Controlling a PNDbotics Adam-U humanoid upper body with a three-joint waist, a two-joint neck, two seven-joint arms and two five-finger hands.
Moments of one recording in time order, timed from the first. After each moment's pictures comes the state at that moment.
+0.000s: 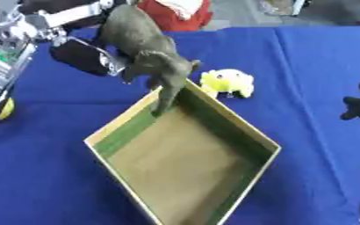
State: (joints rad) left arm -1.03 0.40 -0.39 -1.65 -0.51 -0.08 -0.61; right arm -0.03 -0.29 -0.12 -1.98 0.10 -0.19 -0.27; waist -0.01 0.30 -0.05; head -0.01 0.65
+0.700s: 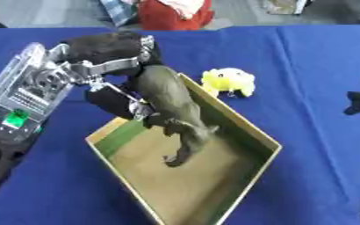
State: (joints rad) left arm -0.96 0.31 -0.47 -1.62 -0.66 -0.14 -0.66; right arm -0.03 -0.30 -0.12 -1.98 0.09 -0.20 -0.27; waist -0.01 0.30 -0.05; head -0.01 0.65
